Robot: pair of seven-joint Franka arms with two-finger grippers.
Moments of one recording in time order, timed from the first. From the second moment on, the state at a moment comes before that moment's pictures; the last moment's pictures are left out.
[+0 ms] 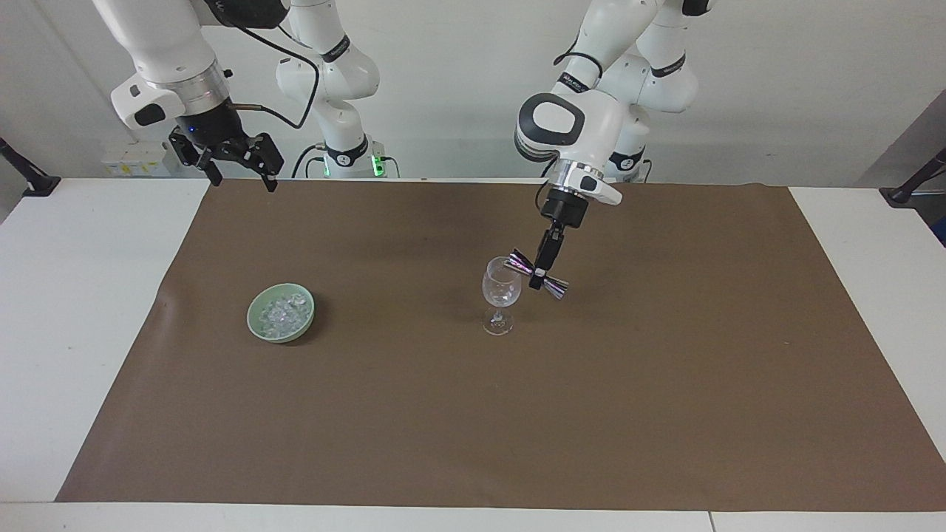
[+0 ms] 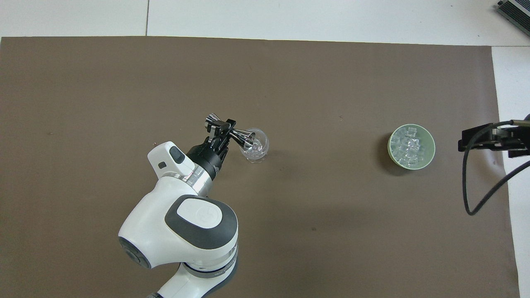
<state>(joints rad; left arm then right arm) -0.55 0.14 -0.23 -1.99 -1.89 3.38 0.04 0.05 -0.06 -0.06 -1.60 -0.01 1.52 0.13</state>
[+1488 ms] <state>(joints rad) -0.55 0.14 -0.23 -1.98 -1.84 3.40 0.14 0.05 -0.06 -0.06 -1.60 -0.01 1.52 0.13</state>
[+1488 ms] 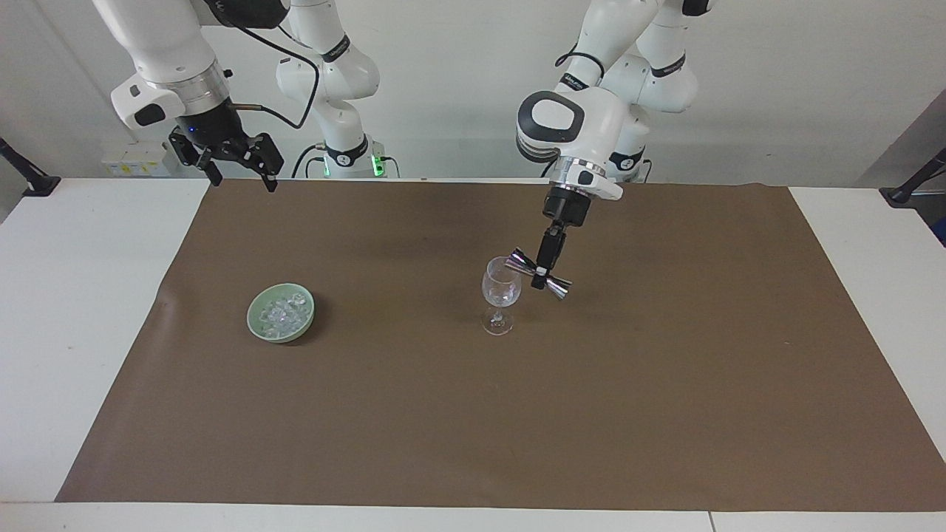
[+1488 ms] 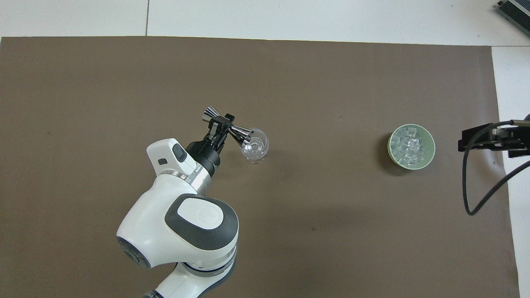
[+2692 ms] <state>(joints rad) -0.56 0.14 -0.23 -1.96 -1.83 3.41 0.22 0.05 -0.06 -0.06 -1.60 -0.01 1.52 0.13</state>
